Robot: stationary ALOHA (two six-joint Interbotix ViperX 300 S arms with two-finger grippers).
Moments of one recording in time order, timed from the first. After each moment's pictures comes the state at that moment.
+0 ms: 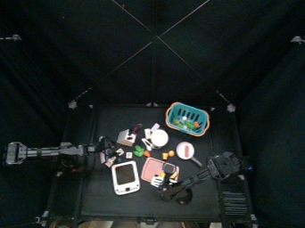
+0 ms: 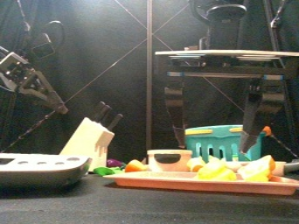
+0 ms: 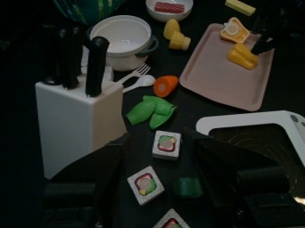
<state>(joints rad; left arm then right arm) 0.21 -0.79 1.29 0.14 -0.04 -0.07 0.42 0.36 0.13 -0.53 1.21 2.42</state>
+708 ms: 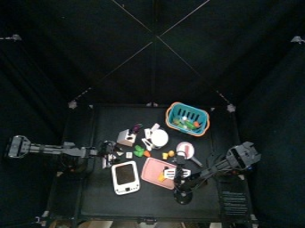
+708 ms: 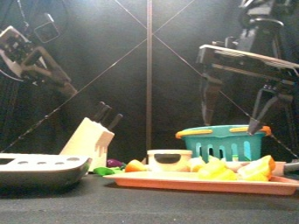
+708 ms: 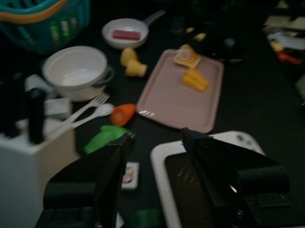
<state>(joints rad) -0.08 -0.60 1.15 -0.02 -0.13 -0.07 0.39 -0.08 0.68 -0.78 0.98 2.37</state>
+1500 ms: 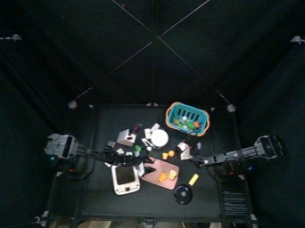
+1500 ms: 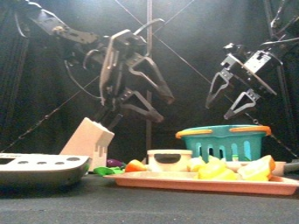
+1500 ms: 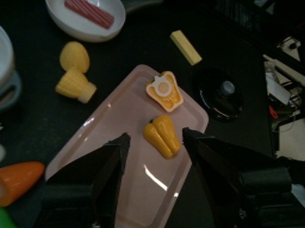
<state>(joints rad) -0.11 0.17 0.55 -0.53 -0.09 -0.07 0.13 -0.48 1.04 -1.31 0.79 2.14</state>
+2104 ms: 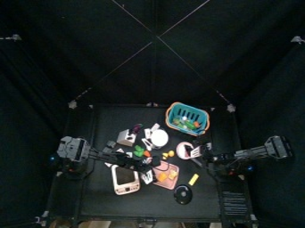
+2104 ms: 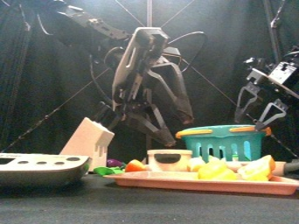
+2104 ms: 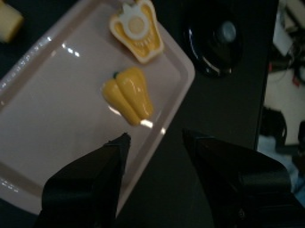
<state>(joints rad) -0.11 0.23 0.33 -0.43 0.43 -0.08 0.11 -0.64 1.17 -1.13 0.81 2.08</state>
